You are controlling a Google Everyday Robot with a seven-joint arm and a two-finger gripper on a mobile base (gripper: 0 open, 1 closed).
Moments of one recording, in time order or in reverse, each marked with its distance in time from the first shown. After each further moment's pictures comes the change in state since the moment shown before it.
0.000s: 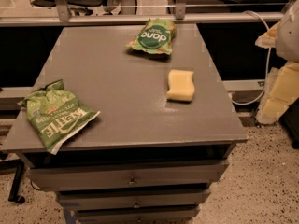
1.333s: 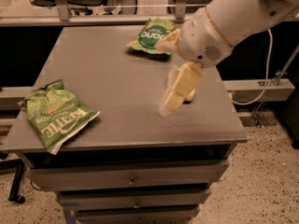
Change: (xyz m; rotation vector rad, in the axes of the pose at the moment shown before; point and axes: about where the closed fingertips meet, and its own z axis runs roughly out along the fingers) arm -0.184 0.026 0.054 -0.227 -0.533 -0.216
